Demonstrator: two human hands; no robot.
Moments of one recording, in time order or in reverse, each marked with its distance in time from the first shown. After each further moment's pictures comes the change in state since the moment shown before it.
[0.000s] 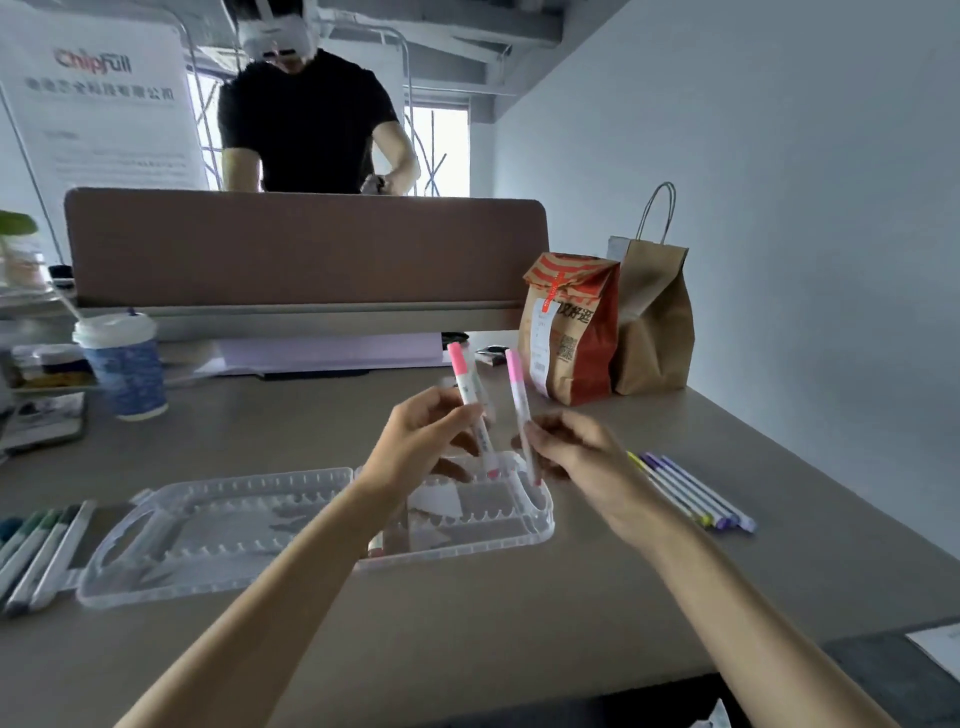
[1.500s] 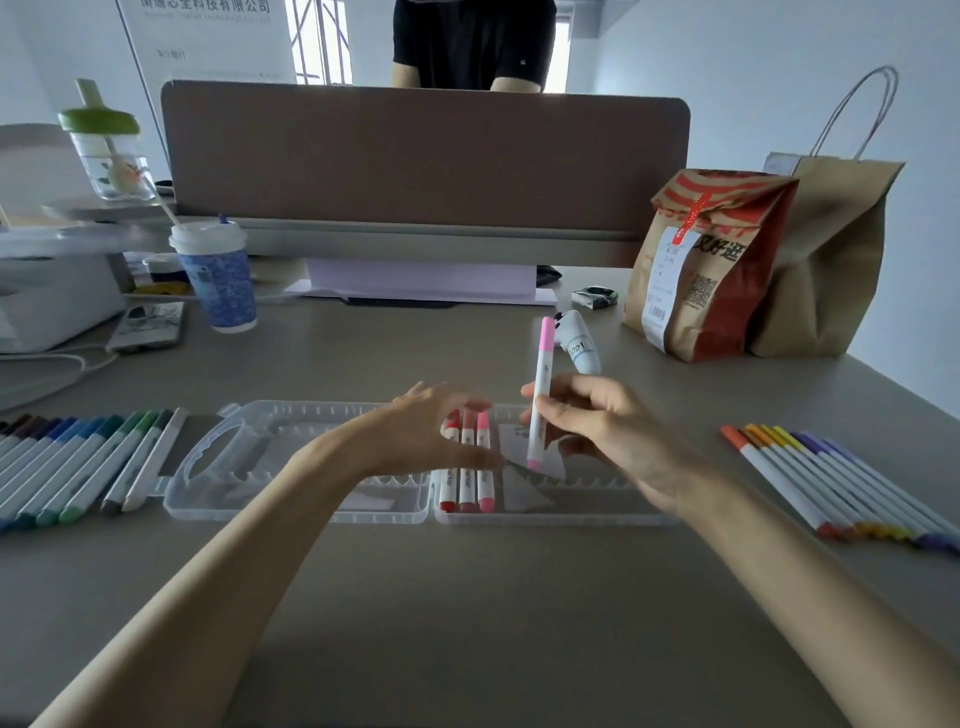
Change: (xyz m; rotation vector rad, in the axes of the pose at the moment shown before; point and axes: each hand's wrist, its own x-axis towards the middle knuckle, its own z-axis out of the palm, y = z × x) left_hand -0.004 -0.037 -0.102 1.078 -0.311 -0.180; right_hand 0.042 0.024 0.070 -0.057 -0.290 0.079
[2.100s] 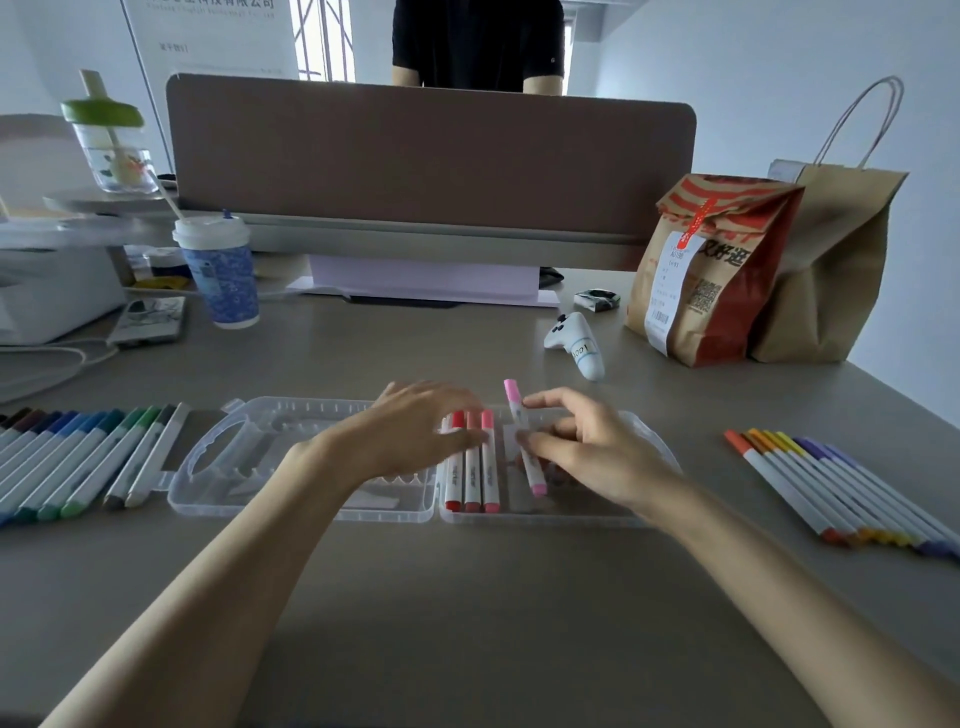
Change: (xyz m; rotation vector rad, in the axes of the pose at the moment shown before) left_hand 0.005 -0.017 0.003 0.232 0.109 0.062; right_hand 0.004 0.011 0.017 -0.227 -0.007 0.039
